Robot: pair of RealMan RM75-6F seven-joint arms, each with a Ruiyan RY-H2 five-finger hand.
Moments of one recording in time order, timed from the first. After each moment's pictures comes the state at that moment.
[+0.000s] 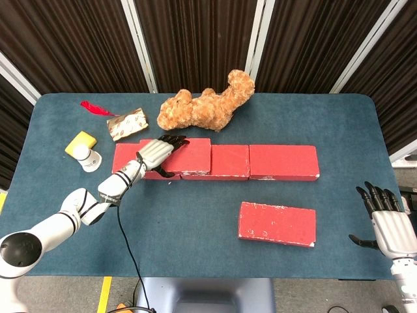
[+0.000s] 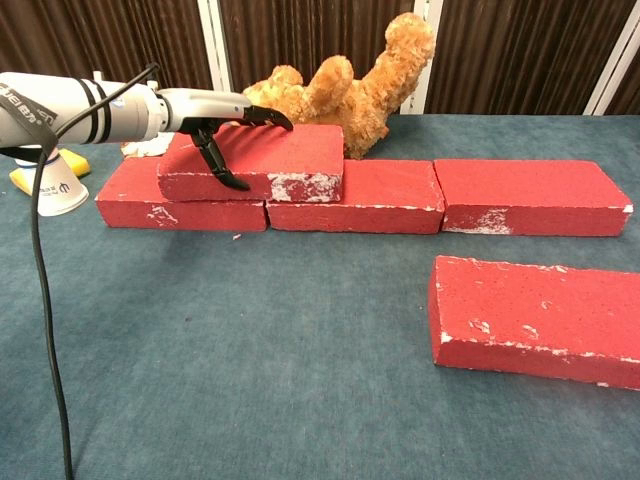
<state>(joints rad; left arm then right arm) -1.16 -1.59 -0.03 -0.82 1.50 0.60 -0.62 0.10 -0.97 0.03 -1.77 -1.42 1.36 -0.14</state>
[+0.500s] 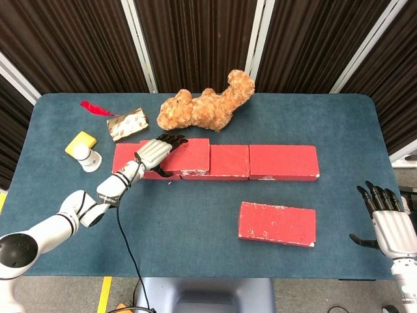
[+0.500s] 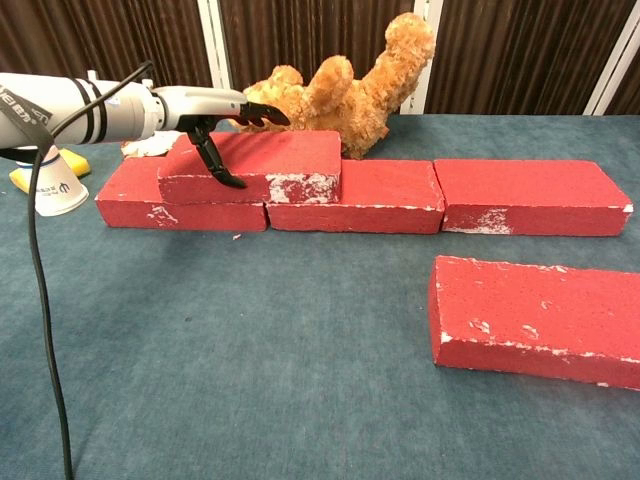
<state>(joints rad) -1.14 -1.58 -0.06 -0.86 1.48 0.61 -0.58 0.10 -0.97 0.03 -1.78 -1.42 1.37 -0.14</state>
